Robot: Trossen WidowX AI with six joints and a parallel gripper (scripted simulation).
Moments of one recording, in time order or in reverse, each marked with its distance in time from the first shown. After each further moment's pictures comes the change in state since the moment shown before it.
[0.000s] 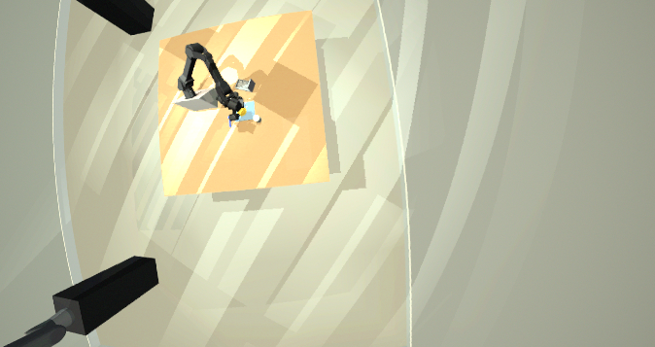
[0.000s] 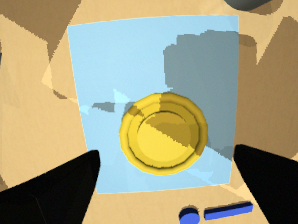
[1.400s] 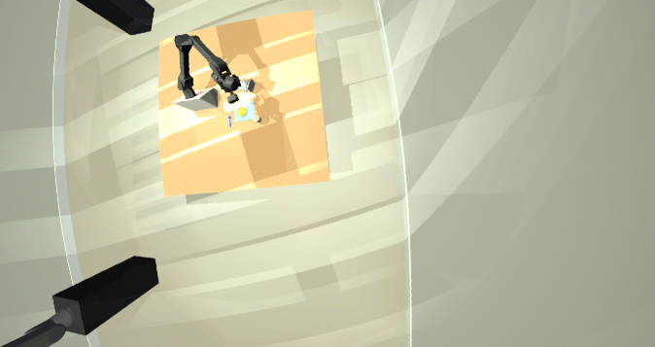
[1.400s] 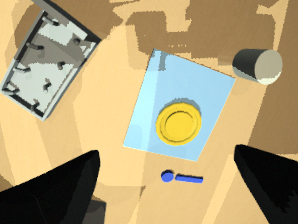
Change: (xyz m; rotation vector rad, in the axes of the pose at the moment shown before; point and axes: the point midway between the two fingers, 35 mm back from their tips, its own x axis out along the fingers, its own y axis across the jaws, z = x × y) arm -0.102 0.063 0.026 -0.384 0.078 -0.113
